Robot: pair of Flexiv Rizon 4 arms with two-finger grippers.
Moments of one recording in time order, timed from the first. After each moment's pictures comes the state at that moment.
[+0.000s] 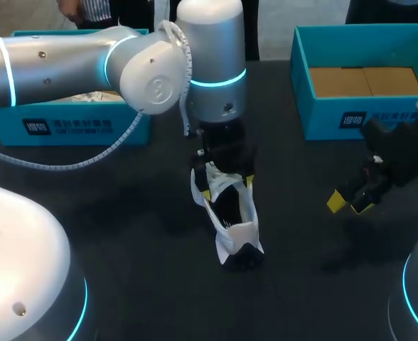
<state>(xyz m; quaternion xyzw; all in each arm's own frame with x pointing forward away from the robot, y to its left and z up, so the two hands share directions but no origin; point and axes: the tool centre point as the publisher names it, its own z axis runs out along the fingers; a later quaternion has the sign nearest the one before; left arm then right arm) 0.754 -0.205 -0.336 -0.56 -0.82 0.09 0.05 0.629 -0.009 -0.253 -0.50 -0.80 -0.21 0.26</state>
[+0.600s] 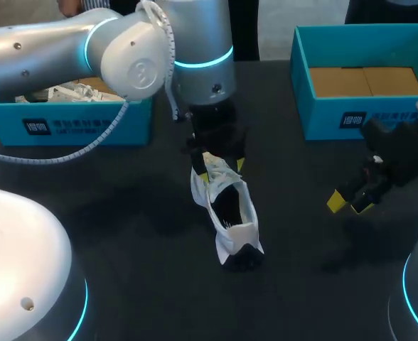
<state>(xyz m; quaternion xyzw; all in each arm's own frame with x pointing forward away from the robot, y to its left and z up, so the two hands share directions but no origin) 0.765 -0.192 -0.298 -0.55 -0.83 0.09 0.02 0.629 -0.009 -0.253 -0.50 -0.80 -0.21 0.26</state>
